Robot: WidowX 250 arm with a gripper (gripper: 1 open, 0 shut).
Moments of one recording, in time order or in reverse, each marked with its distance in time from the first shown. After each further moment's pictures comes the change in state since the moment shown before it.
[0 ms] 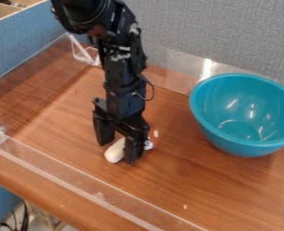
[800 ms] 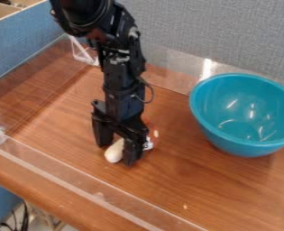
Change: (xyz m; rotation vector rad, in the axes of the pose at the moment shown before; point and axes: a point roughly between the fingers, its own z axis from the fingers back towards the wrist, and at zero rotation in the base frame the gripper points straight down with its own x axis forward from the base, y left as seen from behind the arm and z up) arm -0.001 0.003 -0.002 0.010 -0.005 0.009
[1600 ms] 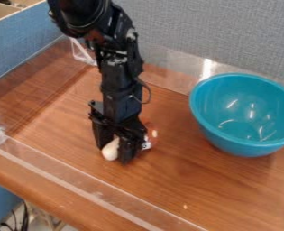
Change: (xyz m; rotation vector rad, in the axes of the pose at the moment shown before) arm 0.000 0.002 -0.001 0.010 -0.006 0.025
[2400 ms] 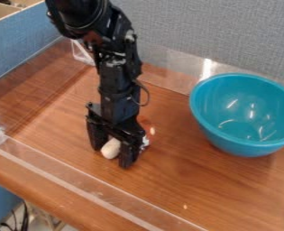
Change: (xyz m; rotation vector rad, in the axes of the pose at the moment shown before) arm -0.007 -0.001 -0.001 0.000 0.027 0.017
